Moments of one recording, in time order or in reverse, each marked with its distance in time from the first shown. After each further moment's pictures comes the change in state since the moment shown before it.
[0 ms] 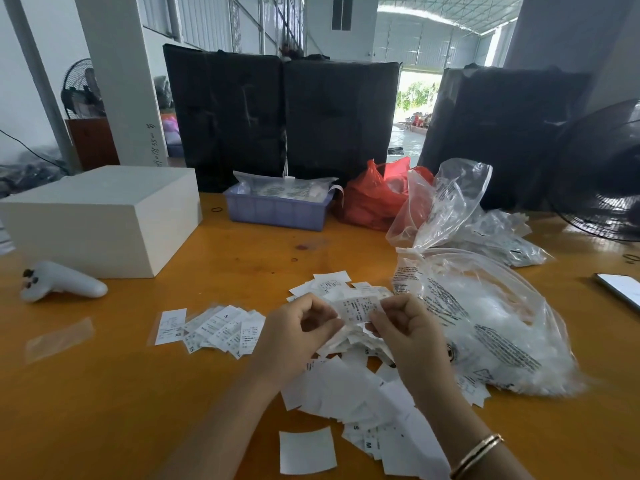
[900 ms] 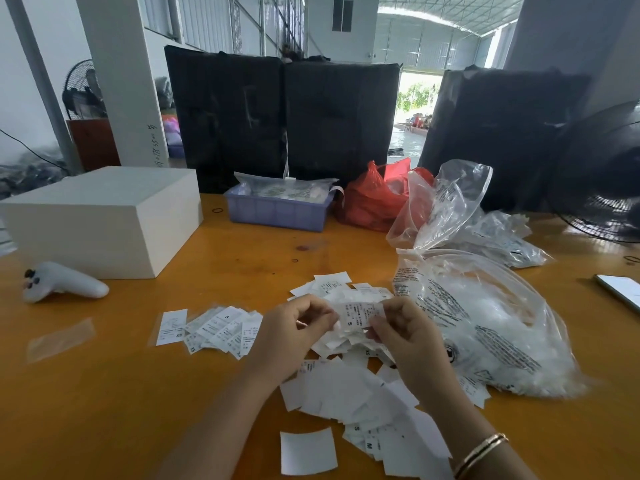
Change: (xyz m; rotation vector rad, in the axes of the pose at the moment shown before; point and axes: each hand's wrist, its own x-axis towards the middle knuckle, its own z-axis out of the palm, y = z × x) left_hand 0.003 -0.003 -0.005 -0.009 0.000 0.047; right_hand 0.003 0.003 -0.005 0.015 -0.118 0.002
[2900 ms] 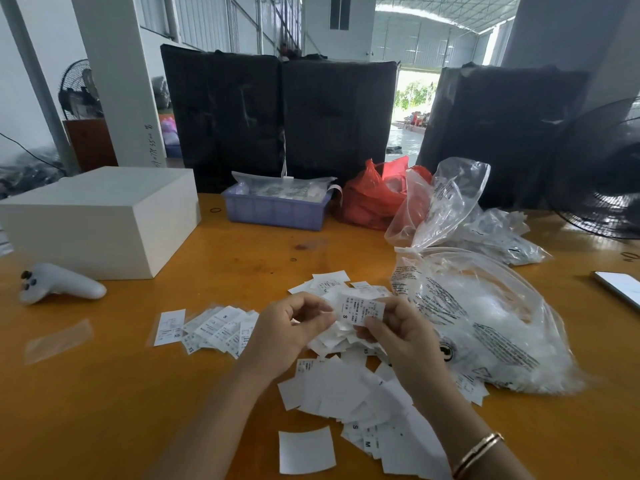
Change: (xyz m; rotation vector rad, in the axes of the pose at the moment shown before) left_hand 0.001 0.001 -0.003 -0.136 -0.005 -0.116; right_hand -0.002 0.000 0.004 0.161 -0.029 0.072
